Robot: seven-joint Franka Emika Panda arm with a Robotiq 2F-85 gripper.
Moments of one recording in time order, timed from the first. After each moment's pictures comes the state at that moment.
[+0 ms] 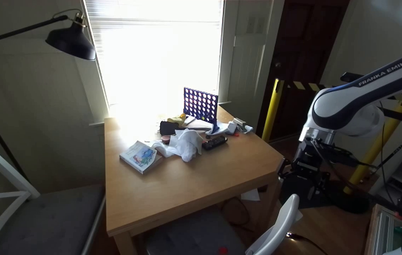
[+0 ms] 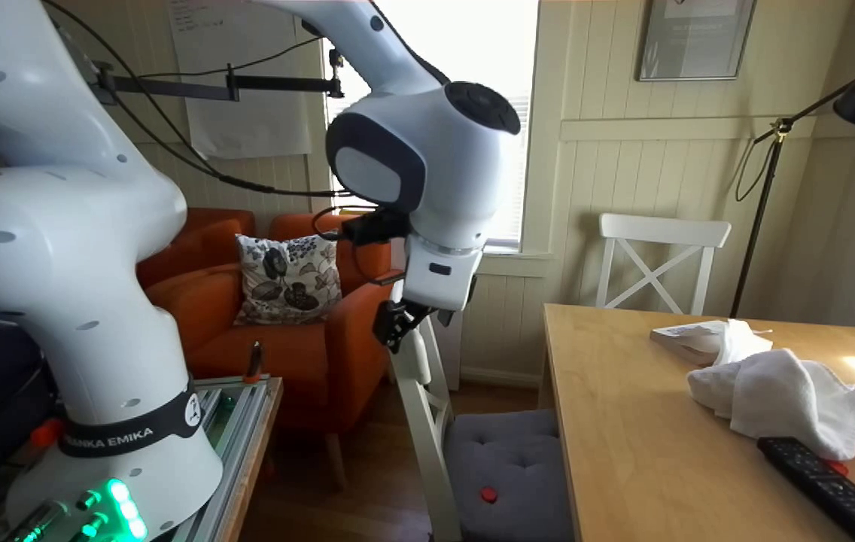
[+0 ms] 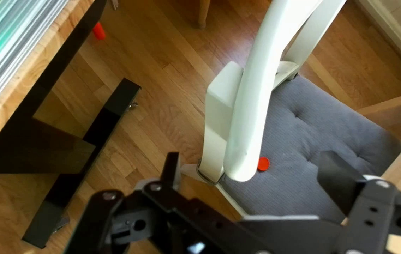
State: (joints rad) arm -0.05 -0.28 0.01 -2.77 0.66 2.25 0.53
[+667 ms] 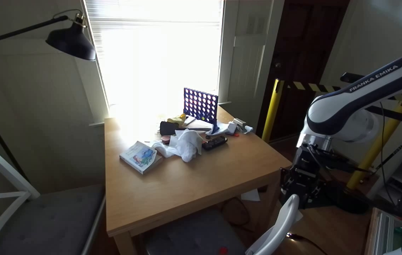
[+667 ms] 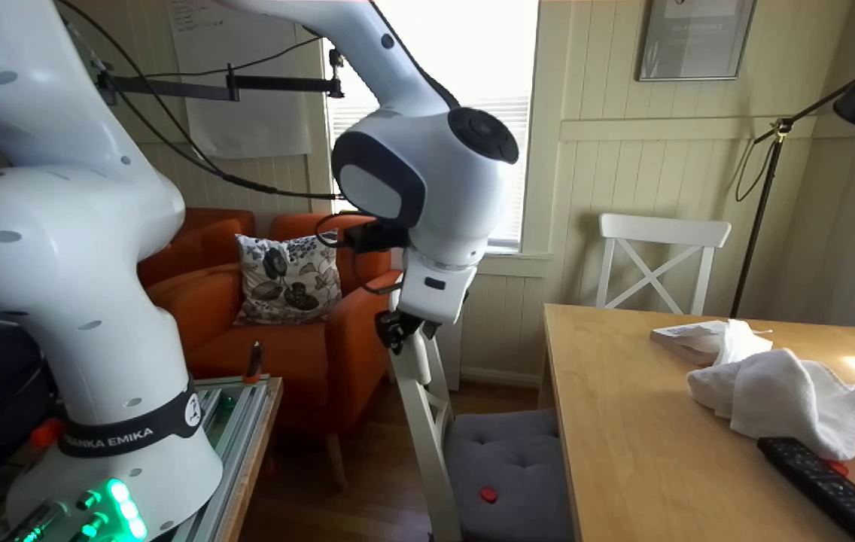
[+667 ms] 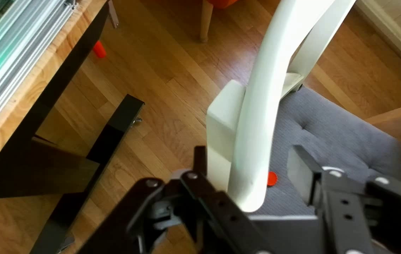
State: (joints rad) arm -0.03 -0.23 0.02 -2.77 0.72 2.25 0.53
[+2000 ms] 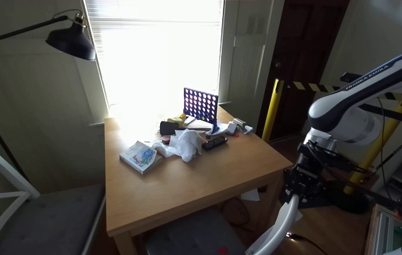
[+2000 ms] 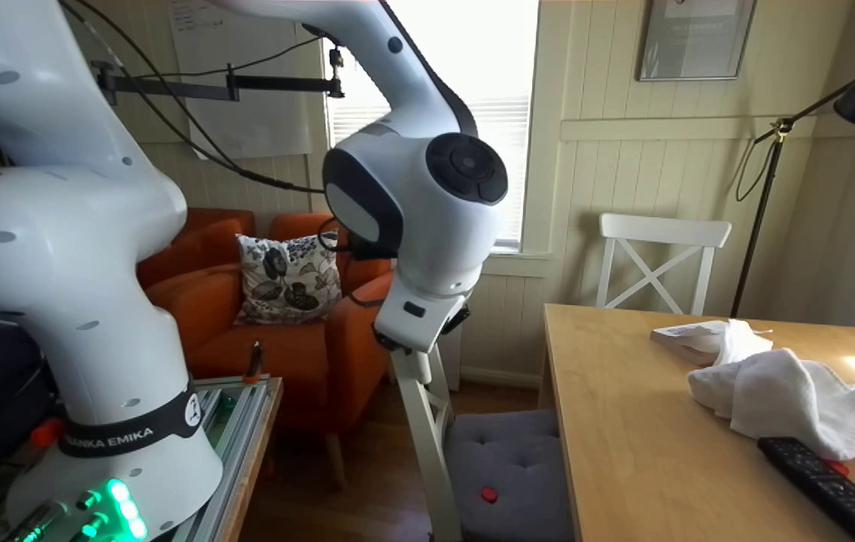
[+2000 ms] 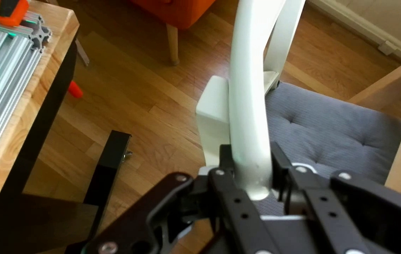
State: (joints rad) arm -0.05 -0.21 -0.04 -2.80 0.88 2.25 0.54
